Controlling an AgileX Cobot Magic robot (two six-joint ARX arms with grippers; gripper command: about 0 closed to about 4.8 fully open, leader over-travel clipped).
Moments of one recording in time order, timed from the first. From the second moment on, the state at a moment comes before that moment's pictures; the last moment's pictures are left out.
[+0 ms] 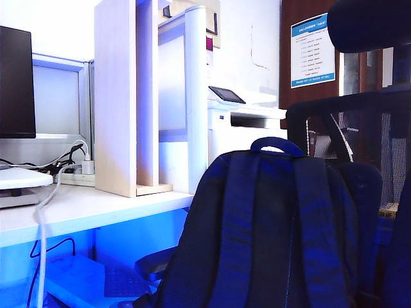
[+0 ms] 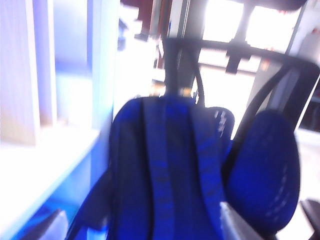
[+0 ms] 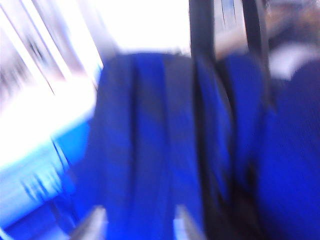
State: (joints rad) left arm -0.13 0.02 0.13 -0.04 0.49 -0.17; right arm 0.08 0.00 0.04 -0.13 -0.18 0.28
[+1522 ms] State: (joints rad) left arm -0.25 2.00 1.51 0.11 0.69 0.04; right arm 0.08 0.61 0.51 -0.09 -0.29 0.42
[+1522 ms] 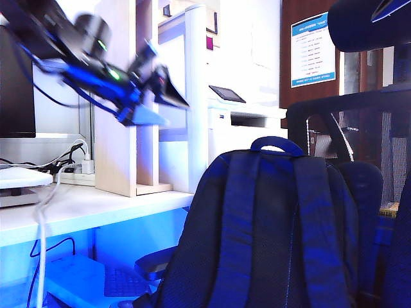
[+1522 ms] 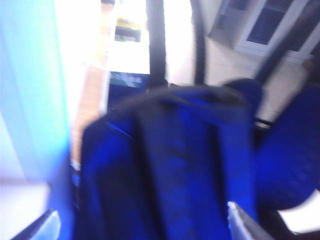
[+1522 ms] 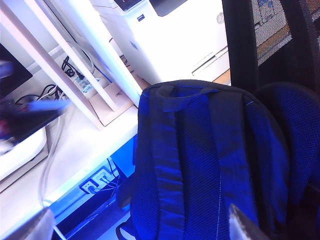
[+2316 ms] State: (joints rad) left arm -0.27 2.51 1.98 0.07 0.69 0.05; right arm 0.08 0.75 0.51 -0.09 -0.34 0.42
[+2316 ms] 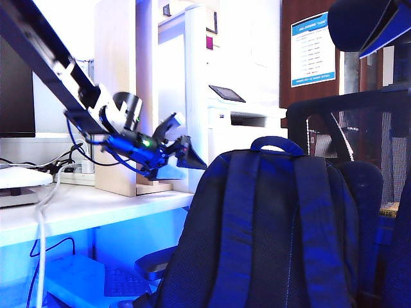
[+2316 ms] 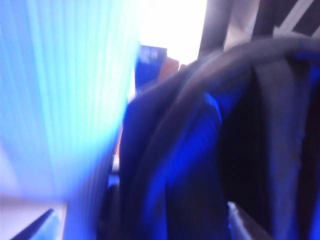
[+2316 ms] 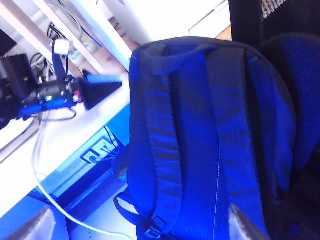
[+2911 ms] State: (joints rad) left arm -0.36 2.66 2.15 0.09 0.74 0.04; right arm 0.08 0.76 0.51 -0.09 -0.34 0.38
